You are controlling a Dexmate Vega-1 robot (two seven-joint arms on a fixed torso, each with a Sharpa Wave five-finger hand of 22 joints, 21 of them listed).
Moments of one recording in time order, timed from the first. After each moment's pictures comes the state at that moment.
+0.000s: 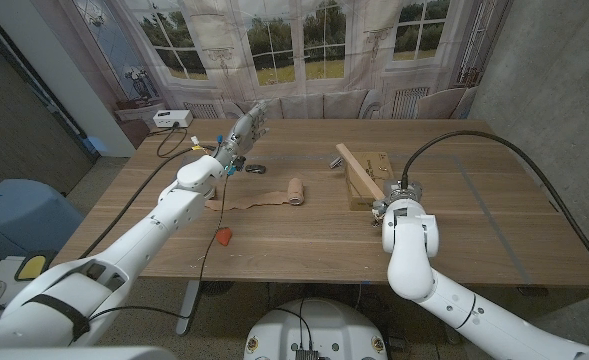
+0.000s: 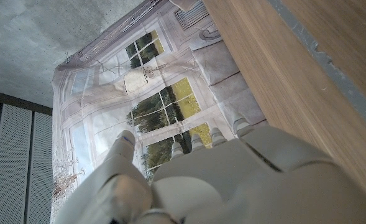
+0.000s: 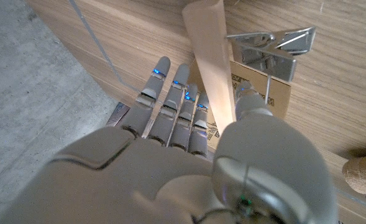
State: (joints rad) left arm 0.65 0.51 0.46 -1.22 -0.57 -0.28 -0.22; left_hand 0.12 0.09 0.40 -0.08 0.19 -0.18 -0.21 0.18 0.17 -0.17 -0.04 0.20 0.17 -0.17 0.06 0.19 0.17 -0.13 0.19 0.24 0.19; right arm -1.04 -0.54 -0.75 -2.09 -1.71 -1.05 0.99; right_hand 0.78 0.05 0.27 -0.18 0.24 0.45 -0.04 0.35 0.27 0.53 -0.04 0.36 0.36 0.67 -0.06 0.48 0.42 0.69 0.05 0.32 0.20
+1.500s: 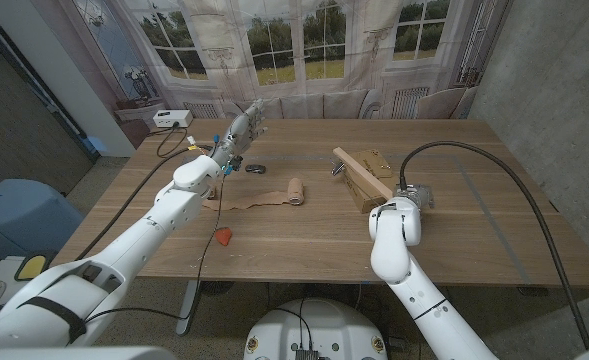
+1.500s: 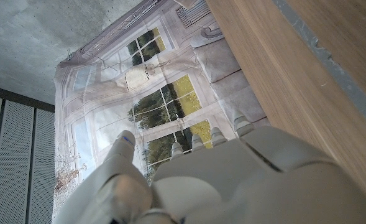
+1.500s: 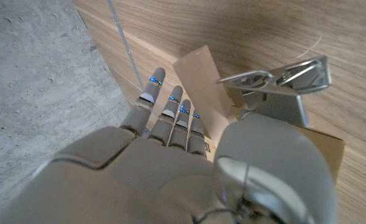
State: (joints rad) left arm 0.67 0.52 0.45 -1.24 -0.59 -0.28 -0.22; left_hand 0.12 0.09 0.40 -0.08 0.19 -0.18 -0.21 0.18 0.17 -0.17 -0.04 0.20 0.18 -0.16 0.06 0.19 0.17 -0.11 0.21 0.24 0.19; right arm -1.13 -0.17 -0.44 -1.88 -2.15 -0.69 1.07; right_hand 0.75 0.11 0.19 -0.07 0.25 0.27 0.01 0.24 0.23 0.31 0.01 0.24 0.31 0.42 -0.04 0.27 0.35 0.55 0.09 0.25 0.19
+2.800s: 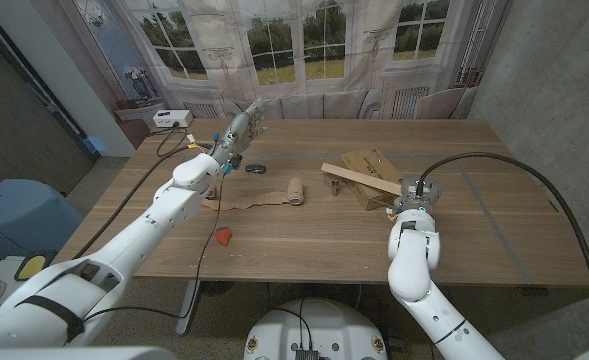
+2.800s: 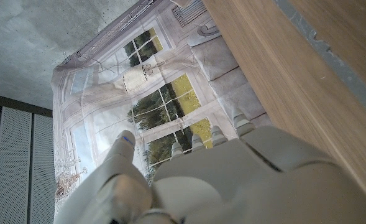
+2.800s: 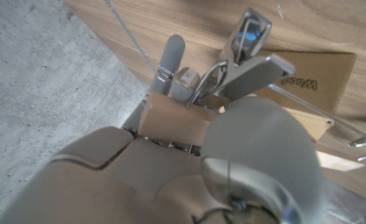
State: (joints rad) left arm 0.67 0.54 0.45 -1.28 -0.57 -0.26 -0.19; left_hand 0.14 0.09 0.40 -0.09 0.19 -0.18 -0.21 0.18 0.17 -0.17 -0.03 0.20 0.18 -0.13 0.06 0.19 0.17 -0.08 0.21 0.24 0.19; right arm -1.24 -0.30 -0.46 -1.98 -1.67 -0.89 0.41; right_hand 0.96 0.10 0.34 0.09 0.26 0.89 -0.07 0.32 0.46 0.97 -0.15 1.08 1.22 1.12 -0.21 1.35 1.24 0.81 -0.09 1.11 0.53
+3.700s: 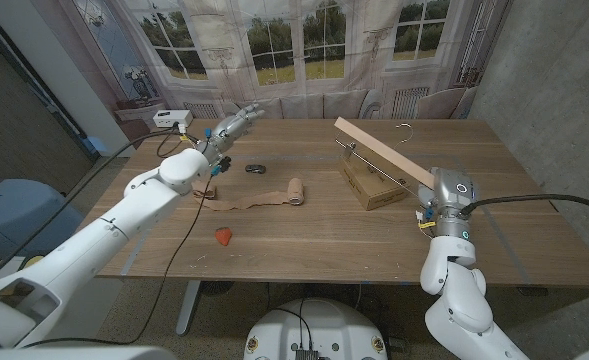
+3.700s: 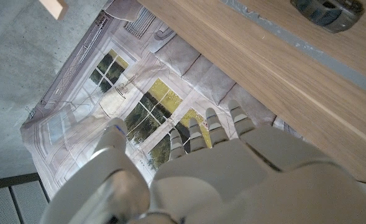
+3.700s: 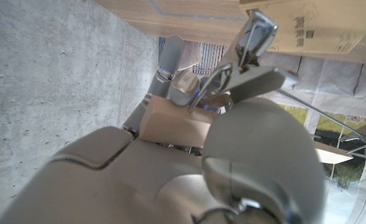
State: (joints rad) left arm 0.79 0.80 0.43 -1.72 -0.34 0.08 0.06; left_hand 0.26 0.02 0.42 -0.16 0.18 -0.01 -0.11 0.21 0.18 0.05 0.00 0.26 0.20 0.08 0.05 0.23 0.19 0.03 0.21 0.26 0.20; right arm -1.46 -0.48 -0.35 -2.20 -1.02 -0.86 -0.40; right_hand 0.95 0.09 0.35 0.12 0.27 0.87 -0.06 0.38 0.55 0.97 -0.16 1.14 1.23 1.11 -0.21 1.43 1.24 0.80 -0.09 1.16 0.52
